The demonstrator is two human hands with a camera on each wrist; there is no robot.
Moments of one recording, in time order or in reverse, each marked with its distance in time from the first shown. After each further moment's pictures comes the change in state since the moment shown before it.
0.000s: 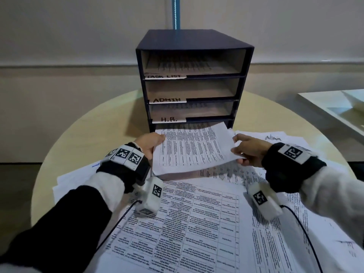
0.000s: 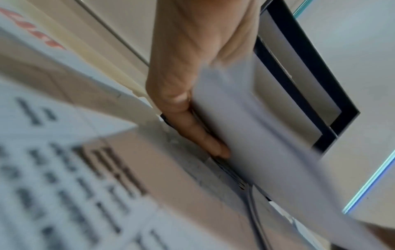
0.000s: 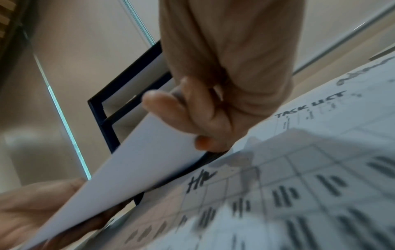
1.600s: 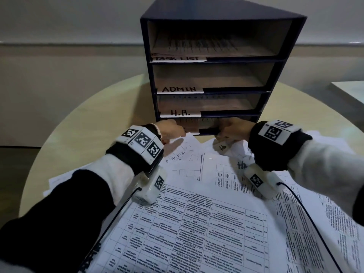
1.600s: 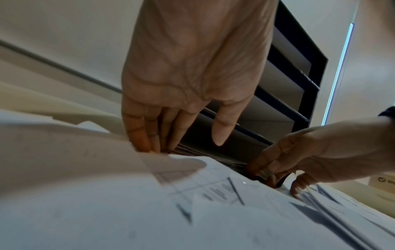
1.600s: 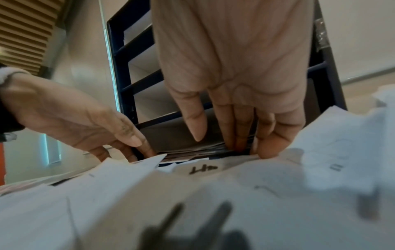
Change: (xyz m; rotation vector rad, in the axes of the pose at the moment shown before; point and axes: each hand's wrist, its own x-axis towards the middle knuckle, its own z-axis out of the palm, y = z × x) left_hand 0.039 0.033 0.009 1.003 -0.010 0.071; right_hand 0.087 -0.046 0.054 -0.545 -0.058 -0.131
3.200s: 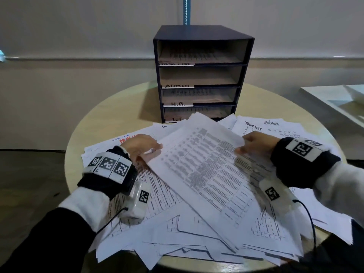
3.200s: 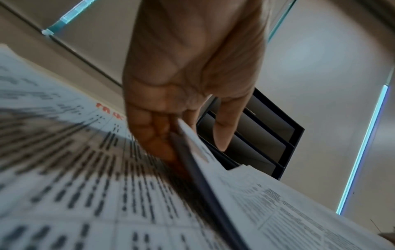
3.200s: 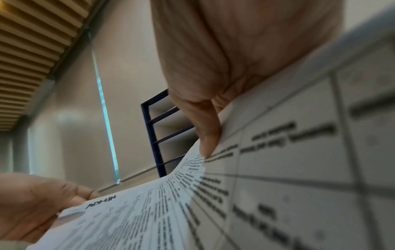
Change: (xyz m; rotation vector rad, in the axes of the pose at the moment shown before) left_hand -0.134 -0.074 0.046 -0.540 0.146 -0.075; right_hand -0.176 0.060 -0.003 -0.282 0.076 -0.028
